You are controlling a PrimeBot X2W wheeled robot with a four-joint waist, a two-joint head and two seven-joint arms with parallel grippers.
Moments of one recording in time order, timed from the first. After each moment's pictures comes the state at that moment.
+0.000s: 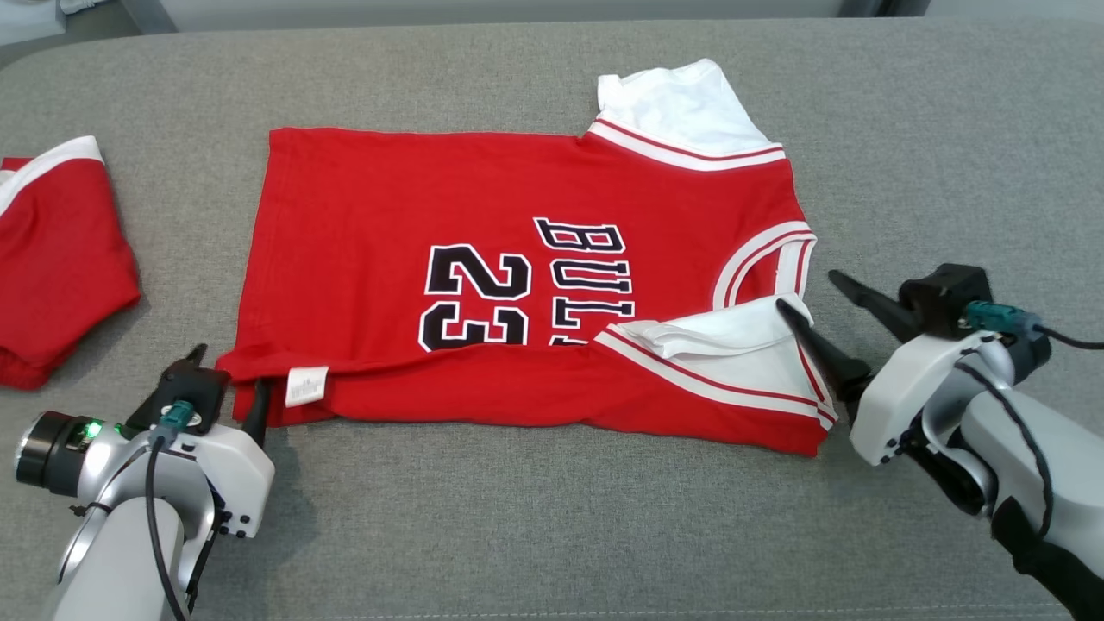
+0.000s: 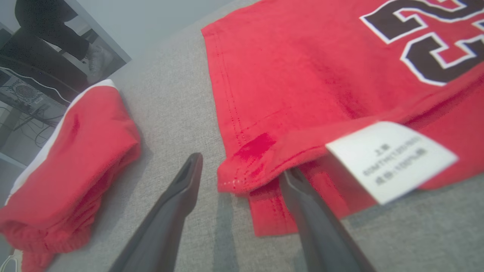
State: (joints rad) left arm -0.38 0.30 -0.18 0.58 -0.01 -0.03 -0.03; right arm -0.78 -0.47 1.03 0.65 0.87 0.13 -0.23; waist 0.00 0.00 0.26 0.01
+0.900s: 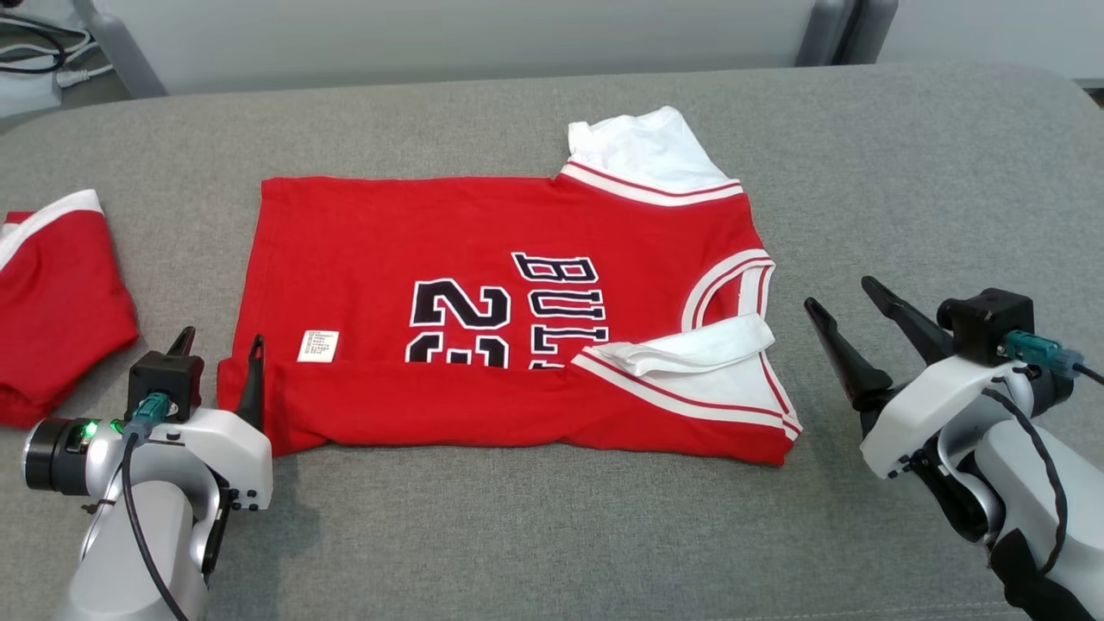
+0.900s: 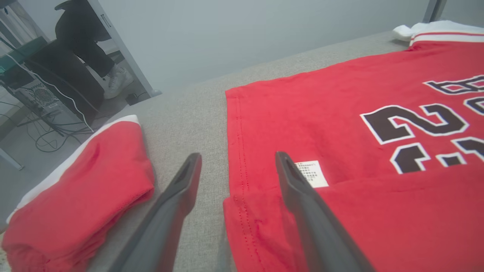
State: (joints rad) left arm -0.50 0.24 -0.15 0.82 -0.11 0.01 -0.24; right arm -0.62 -0.42 0.73 0.62 0.73 0.13 -0.25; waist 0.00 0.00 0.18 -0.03
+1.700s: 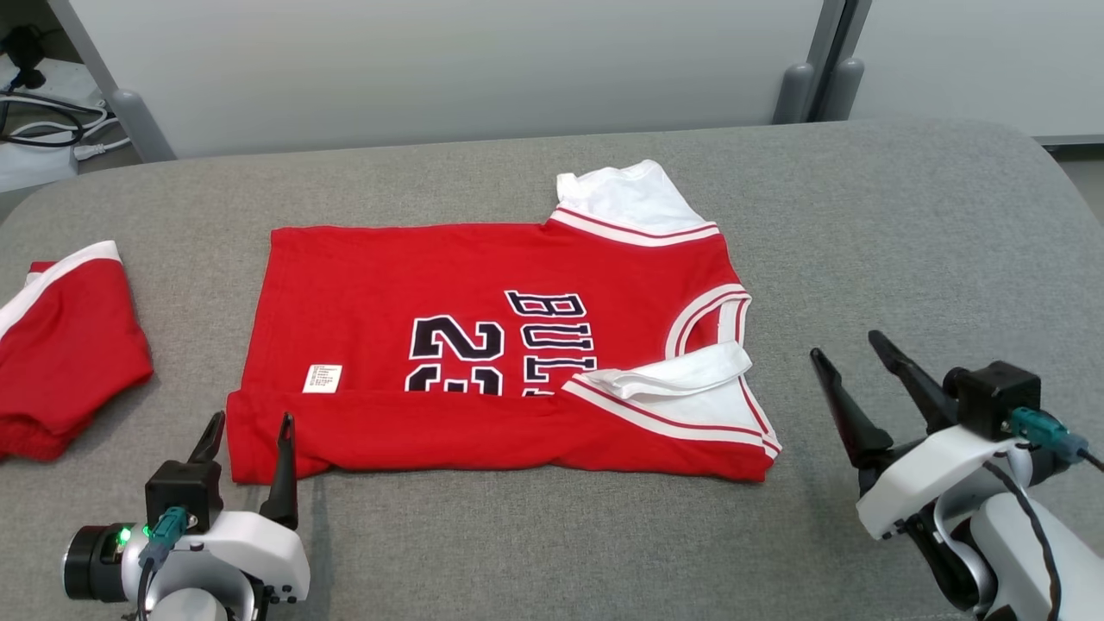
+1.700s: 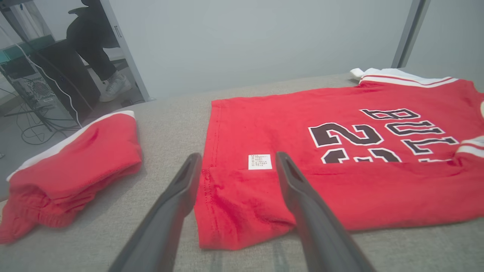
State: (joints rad) left arm -0.21 0.18 -0.08 0.55 -0.16 0.05 -0.25; right arm -0.41 -0.35 0.50 0.51 0.57 0.13 -0.25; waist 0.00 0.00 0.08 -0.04
